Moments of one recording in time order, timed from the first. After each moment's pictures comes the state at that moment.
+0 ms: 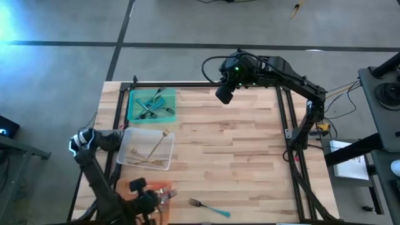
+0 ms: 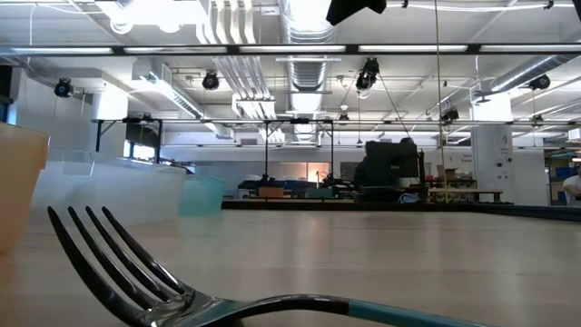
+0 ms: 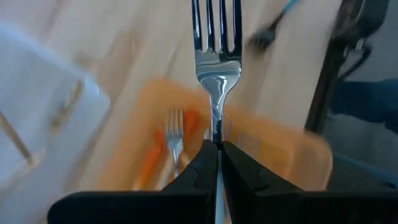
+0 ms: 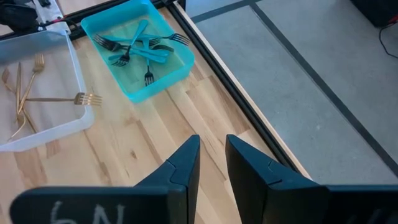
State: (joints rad) left arm -1.02 1.85 1.60 -1.21 -0.52 -1.36; right arm -0.27 1.75 2.23 -1.27 0.21 0.15
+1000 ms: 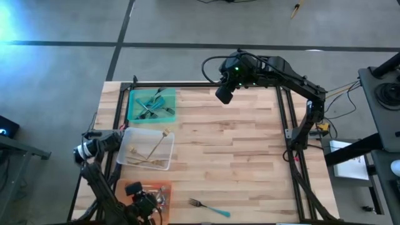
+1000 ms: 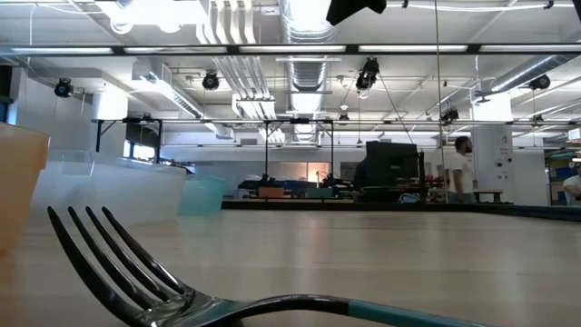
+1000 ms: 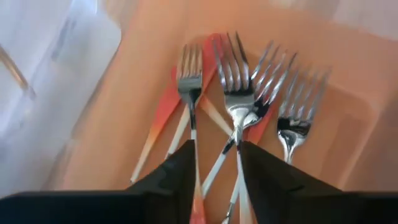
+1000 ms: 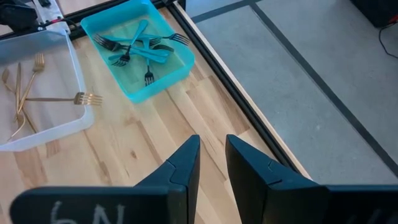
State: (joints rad) left arm -1.06 1.99 1.55 -1.26 -0.38 -1.51; right arm -0.27 1.75 2.23 -1.27 0.21 0.15
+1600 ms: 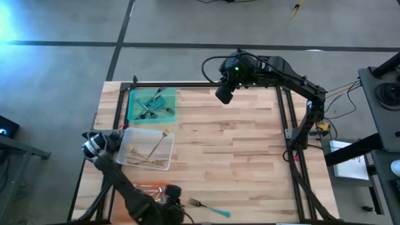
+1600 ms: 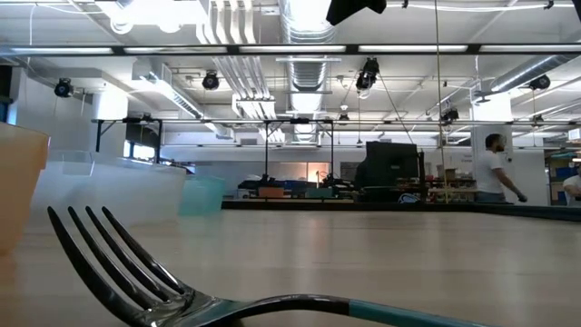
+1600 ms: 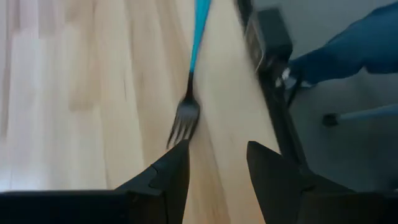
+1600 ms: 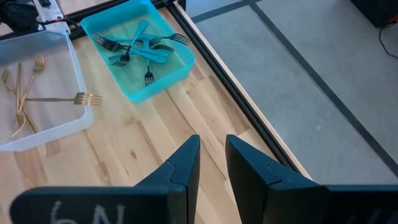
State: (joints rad) left arm -0.85 1.99 1.60 -0.74 -0.45 -0.54; right arm -0.27 1.75 2.23 -1.27 0.21 0.15
